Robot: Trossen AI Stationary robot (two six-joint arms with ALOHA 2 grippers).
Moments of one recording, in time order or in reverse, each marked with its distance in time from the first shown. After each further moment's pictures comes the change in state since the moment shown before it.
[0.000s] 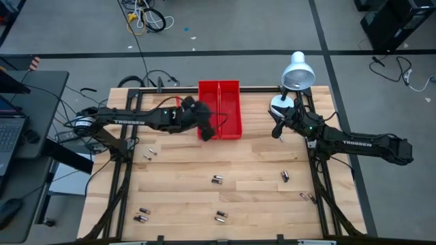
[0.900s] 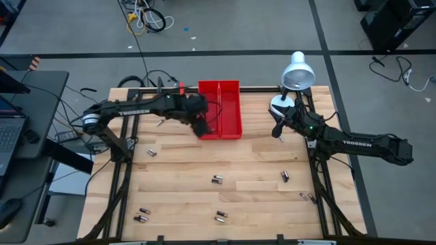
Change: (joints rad) left arm 0.075 0.081 0.258 -0.714 0.302 -0.362; right arm -0.006 0.000 0.000 0.017 0.000 0.000
